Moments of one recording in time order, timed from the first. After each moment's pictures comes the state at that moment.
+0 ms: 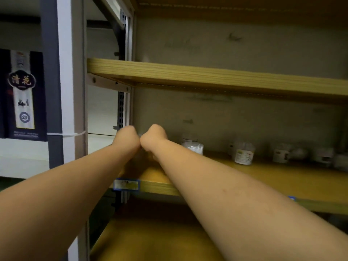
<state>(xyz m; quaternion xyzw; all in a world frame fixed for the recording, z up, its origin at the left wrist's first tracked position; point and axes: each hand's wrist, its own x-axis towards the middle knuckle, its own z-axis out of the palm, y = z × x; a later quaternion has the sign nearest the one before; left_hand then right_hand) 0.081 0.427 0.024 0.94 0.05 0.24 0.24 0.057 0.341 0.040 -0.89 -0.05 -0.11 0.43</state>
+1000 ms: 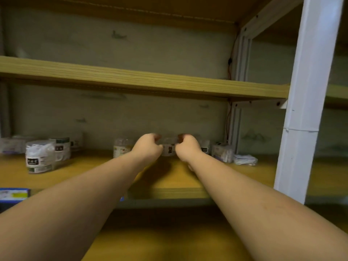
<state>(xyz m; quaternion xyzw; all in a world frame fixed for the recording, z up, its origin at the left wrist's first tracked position) 0.040 -0.013 0.012 0.88 -0.15 0.19 0.40 0.020 -0.145 0.018 -0.88 0.07 -0.22 0.42</state>
